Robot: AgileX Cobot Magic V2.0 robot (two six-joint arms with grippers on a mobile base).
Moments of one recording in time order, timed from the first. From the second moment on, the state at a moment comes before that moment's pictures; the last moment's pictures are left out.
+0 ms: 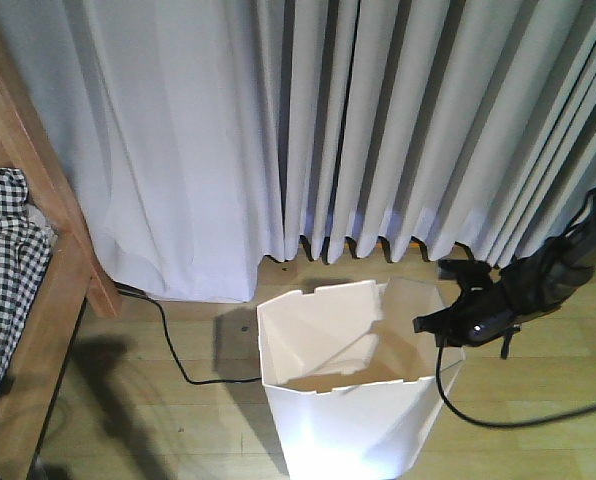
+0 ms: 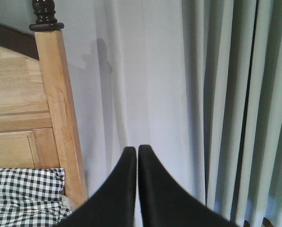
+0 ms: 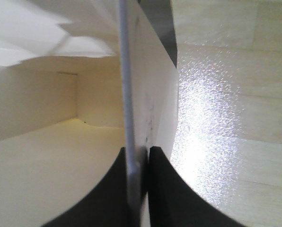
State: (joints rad) left arm 0.00 -0.01 0.03 0.03 0.08 0.00; right arm -0.04 2.56 -1.13 1.36 0.23 -1.43
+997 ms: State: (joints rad) left arm 0.00 -0.01 0.03 0.03 0.08 0.00; right arm -0.14 3.14 -1.79 1.16 0.40 -1.34
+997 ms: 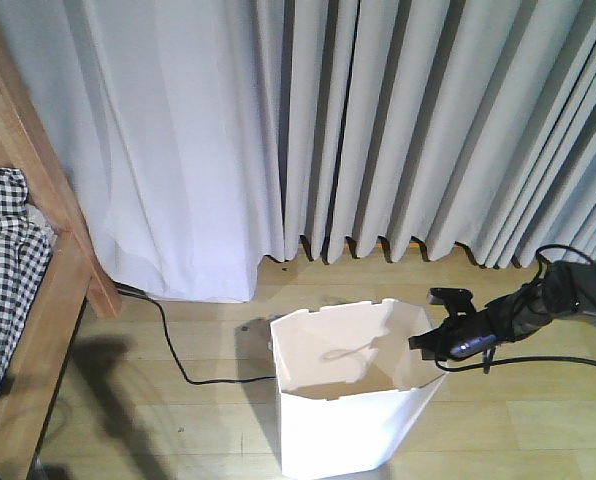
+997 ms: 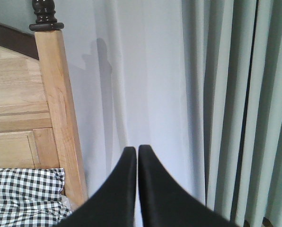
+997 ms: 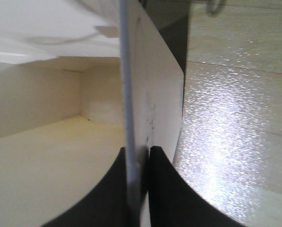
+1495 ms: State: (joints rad) left arm 0.00 -0.01 0.03 0.03 0.08 0.00; right arm -0.14 3.16 -1.82 1.18 0.44 -1.29
